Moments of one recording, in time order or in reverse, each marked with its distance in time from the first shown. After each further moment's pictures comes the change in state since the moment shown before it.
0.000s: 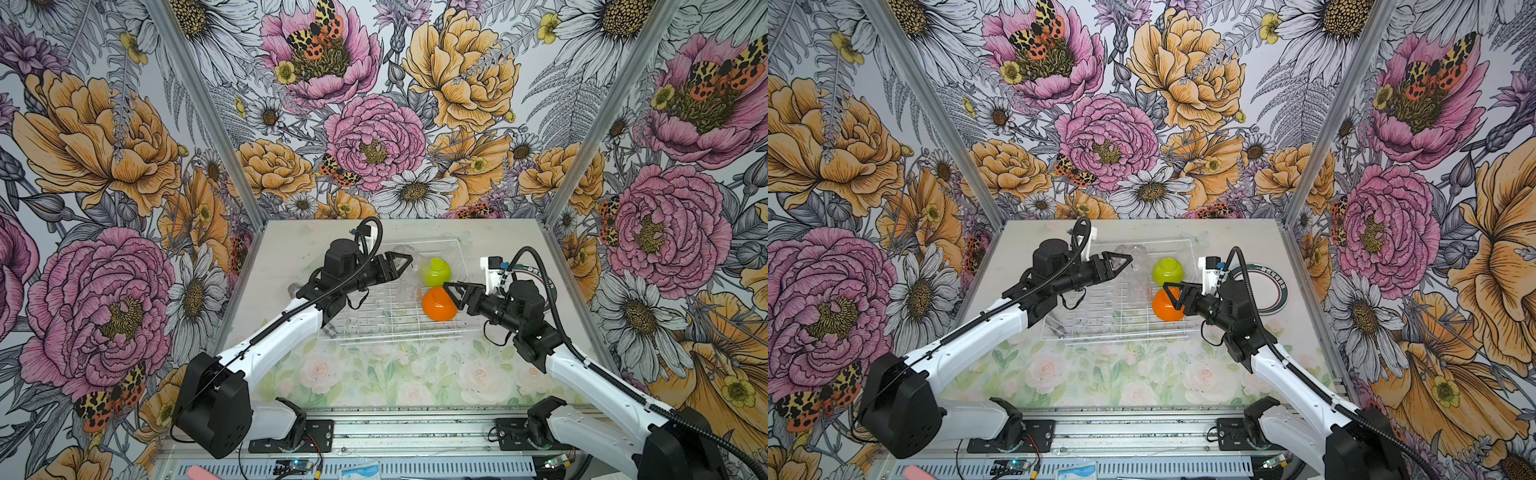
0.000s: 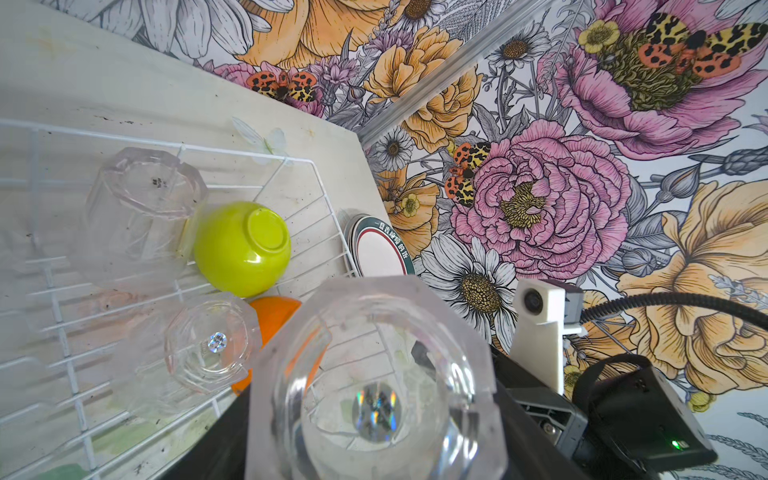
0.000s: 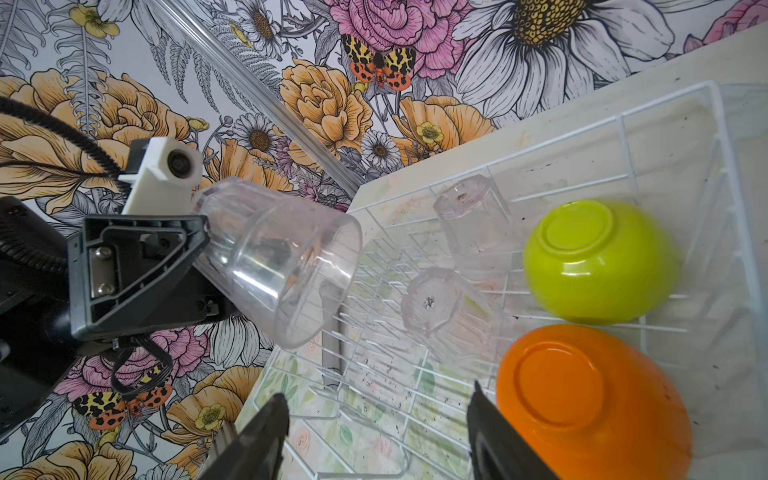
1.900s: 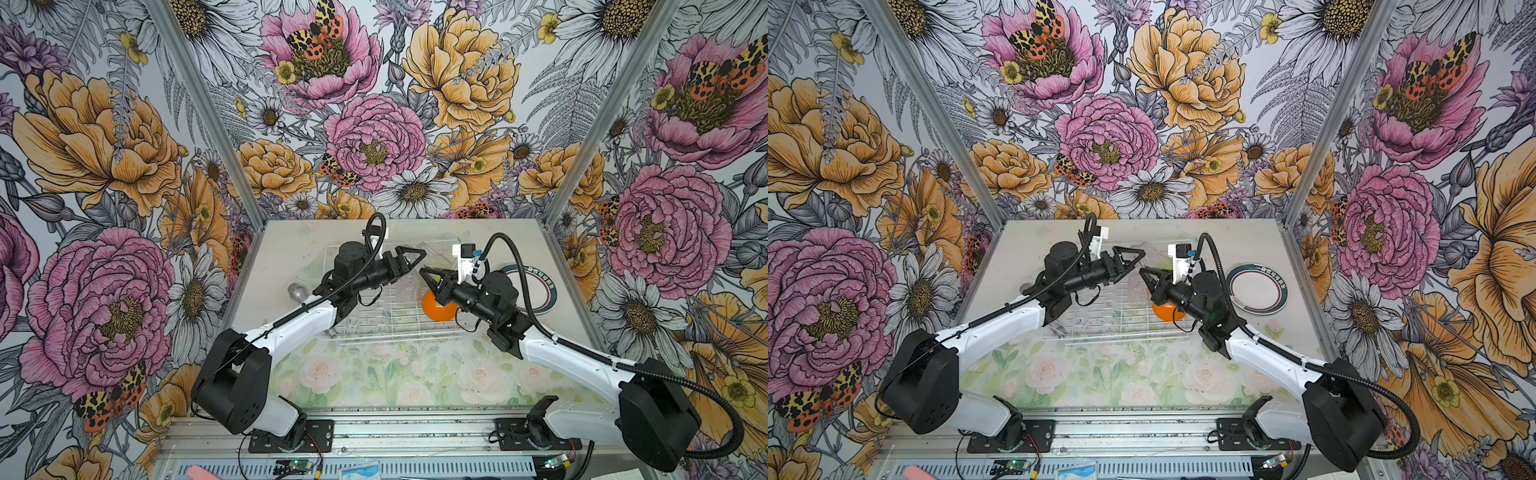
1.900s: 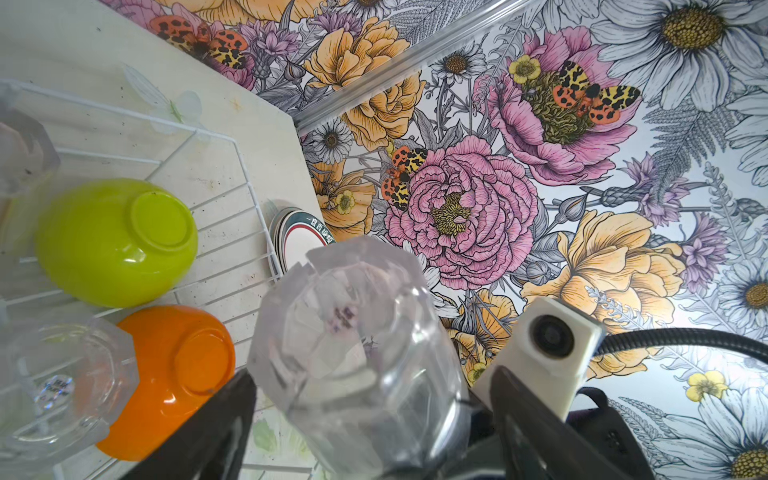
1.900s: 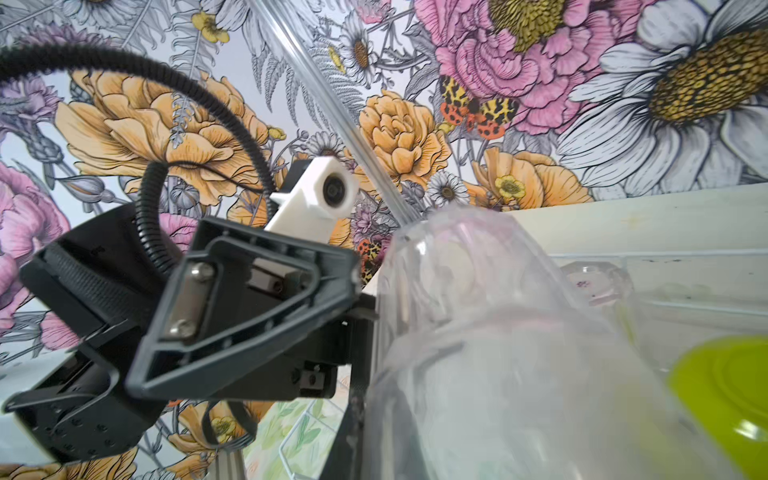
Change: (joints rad) left arm -0.035 0.113 -0.046 0.324 0.100 -0.250; right arm 0.159 0.227 0.130 0.267 0.143 -0.055
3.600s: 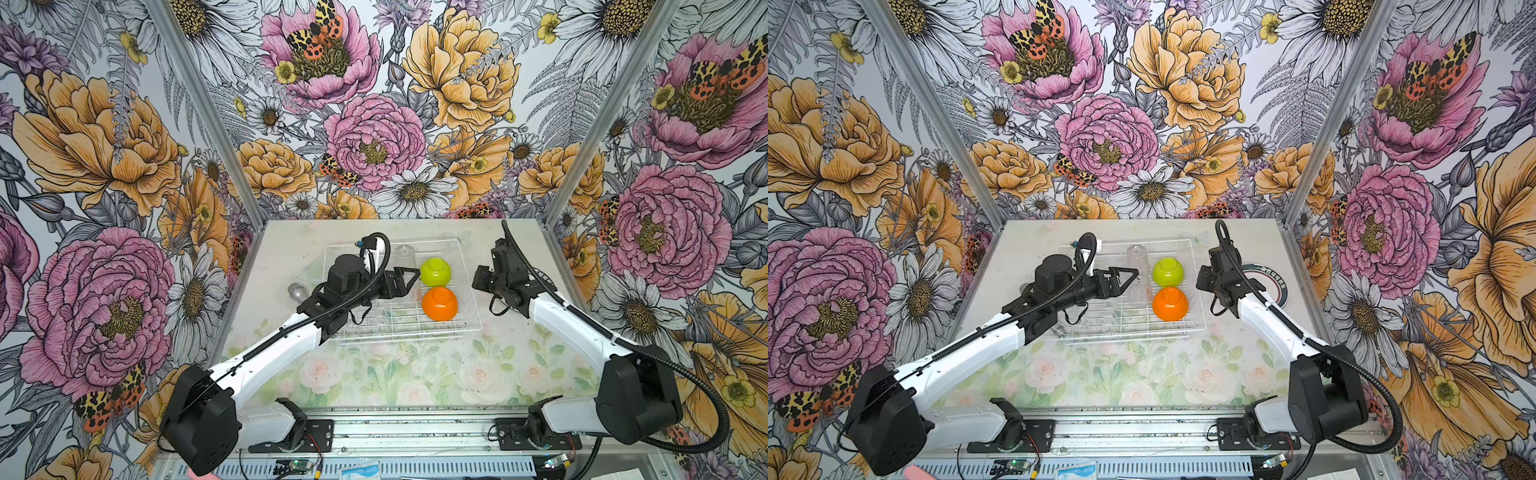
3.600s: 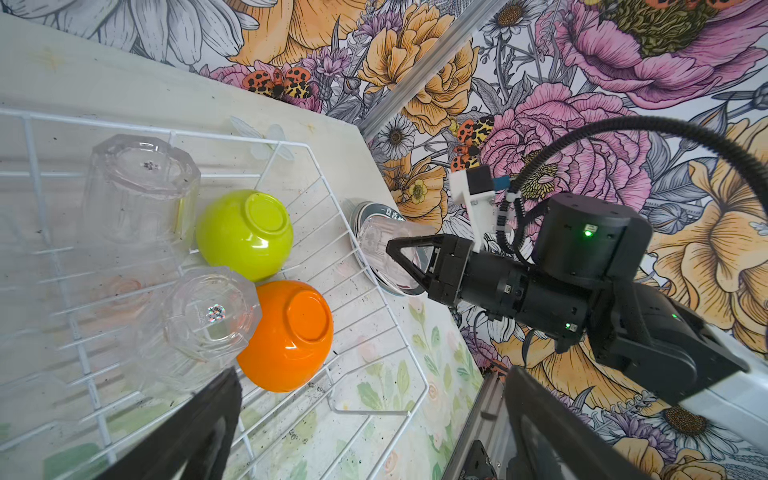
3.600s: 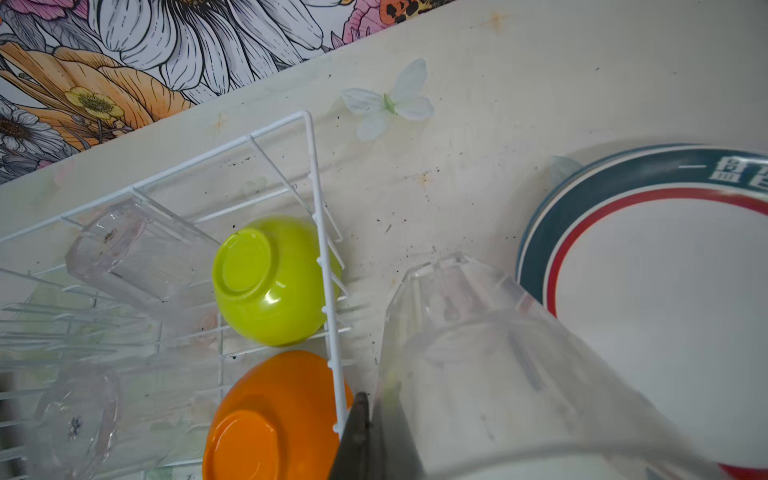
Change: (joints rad) left arm -0.065 -0.228 -0.067 -0.316 -0.227 0.355; right arm -0.325 0.156 0.297 -0.879 0.308 -0.153
